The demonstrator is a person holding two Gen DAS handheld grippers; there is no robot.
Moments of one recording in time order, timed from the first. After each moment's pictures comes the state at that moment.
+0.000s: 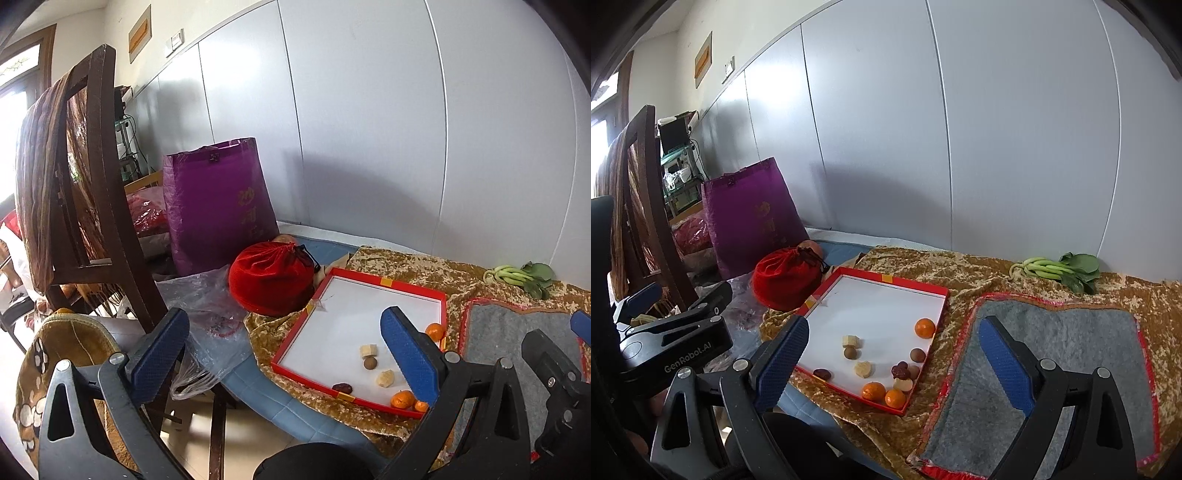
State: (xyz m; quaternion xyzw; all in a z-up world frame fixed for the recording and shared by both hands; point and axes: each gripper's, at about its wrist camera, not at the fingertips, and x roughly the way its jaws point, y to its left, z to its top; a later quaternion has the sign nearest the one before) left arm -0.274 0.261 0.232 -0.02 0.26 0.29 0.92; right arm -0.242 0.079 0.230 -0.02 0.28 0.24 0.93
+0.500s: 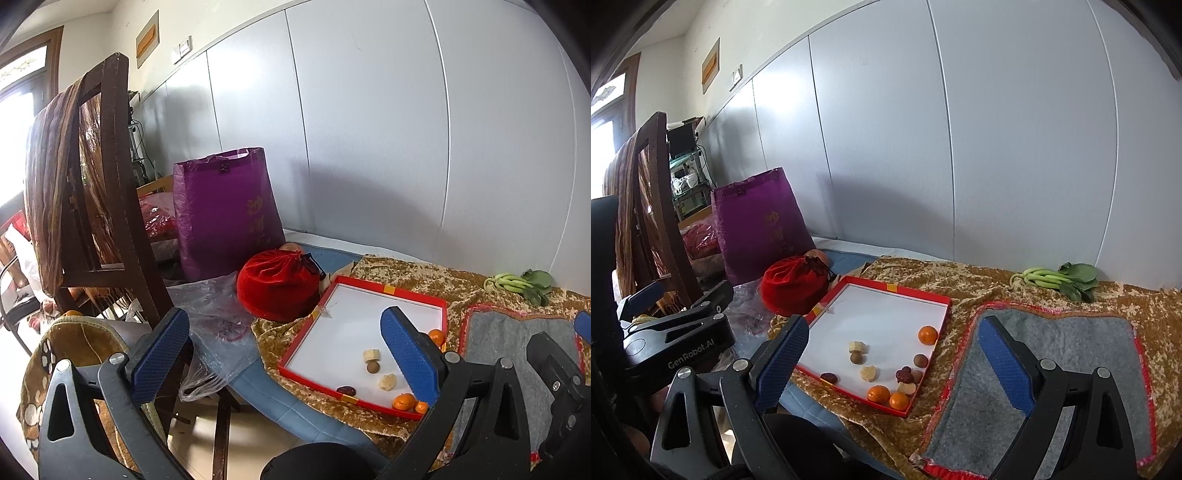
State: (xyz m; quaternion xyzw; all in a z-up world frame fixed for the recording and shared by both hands) left arm -0.286 0.262 0.241 -0.02 0.25 0.30 0.92; right arm -0.257 0.076 0.242 -0.02 0.26 0.24 0.93
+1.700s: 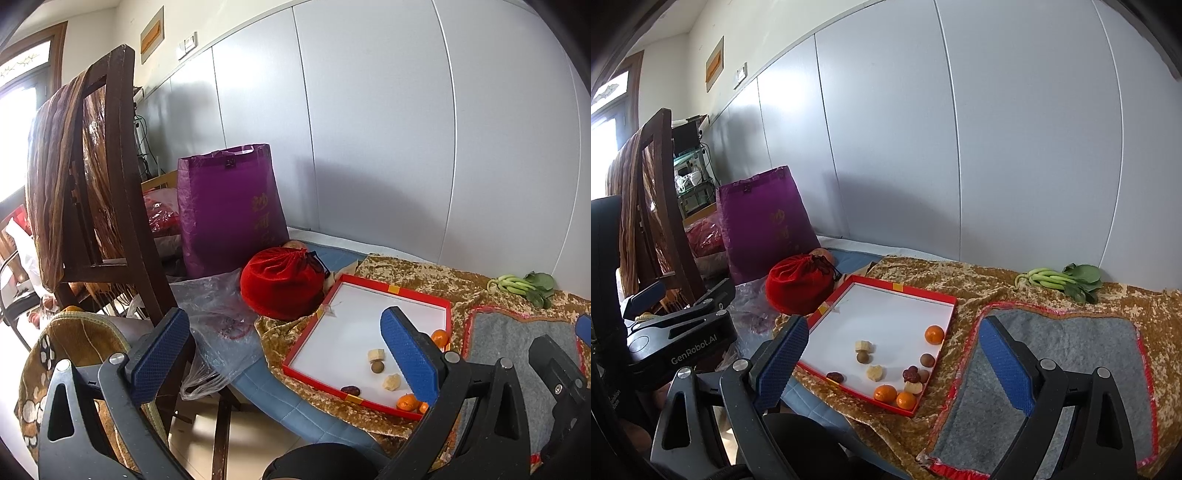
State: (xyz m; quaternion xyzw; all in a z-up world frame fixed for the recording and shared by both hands) left arm -0.289 0.268 0.236 -0.03 0.25 0.30 0.92; right arm -0.260 0.084 0.241 -0.02 0.26 0.25 0.93
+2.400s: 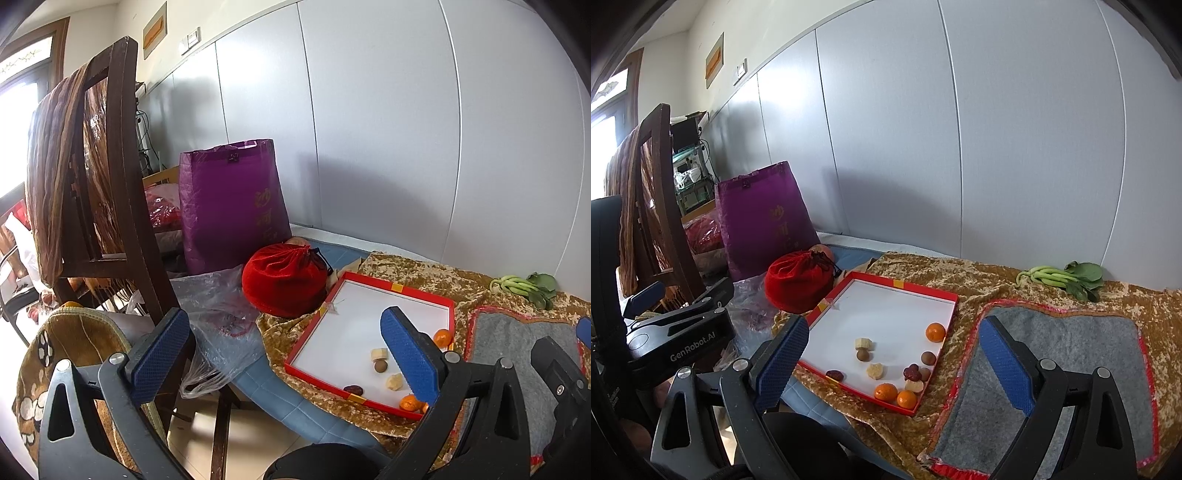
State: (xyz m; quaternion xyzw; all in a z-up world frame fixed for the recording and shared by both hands) left arm -0.288 0.272 0.233 -0.03 0.25 0.30 0.92; right arm -0.256 0.088 0.236 -0.02 0.27 0.25 0.93
